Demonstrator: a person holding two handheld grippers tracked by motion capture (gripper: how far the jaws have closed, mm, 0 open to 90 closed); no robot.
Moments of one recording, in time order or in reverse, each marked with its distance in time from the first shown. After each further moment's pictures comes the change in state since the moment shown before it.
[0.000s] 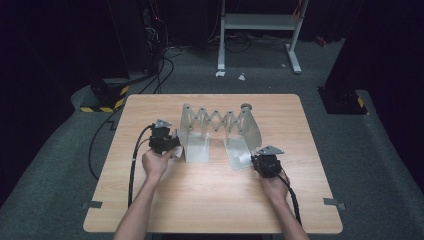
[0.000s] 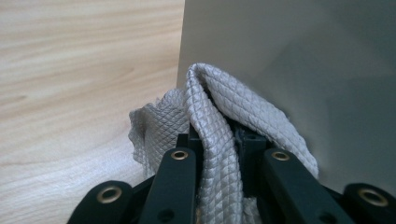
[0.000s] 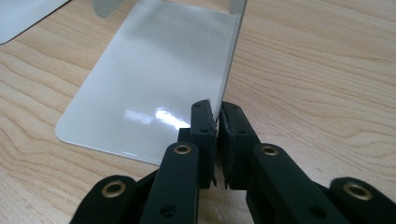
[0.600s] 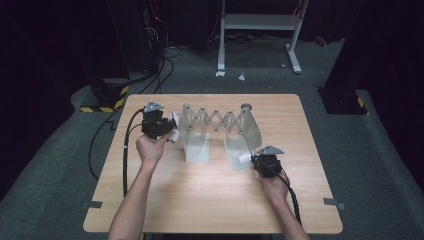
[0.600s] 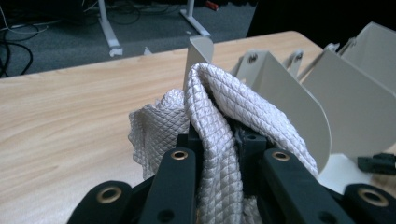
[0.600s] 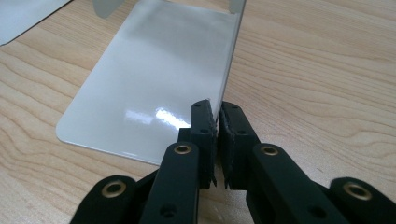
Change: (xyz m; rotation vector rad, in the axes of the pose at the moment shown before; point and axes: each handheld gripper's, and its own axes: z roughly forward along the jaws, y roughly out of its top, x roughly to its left) left arm 0.000 0.050 -0.033 -0.132 -0.022 0.013; right arm 0.000 0.000 0.000 0.001 0.003 0.005
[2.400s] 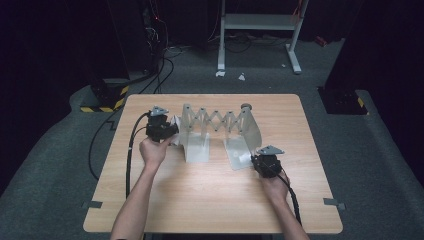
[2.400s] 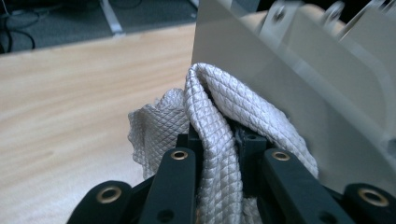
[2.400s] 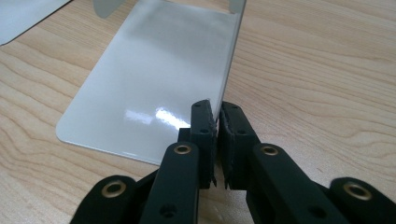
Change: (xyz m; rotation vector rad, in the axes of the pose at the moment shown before) left arm 0.002 -0.012 0.014 0.031 0.021 0.034; right arm 0.000 0.000 0.000 0.000 -0.001 -0.001
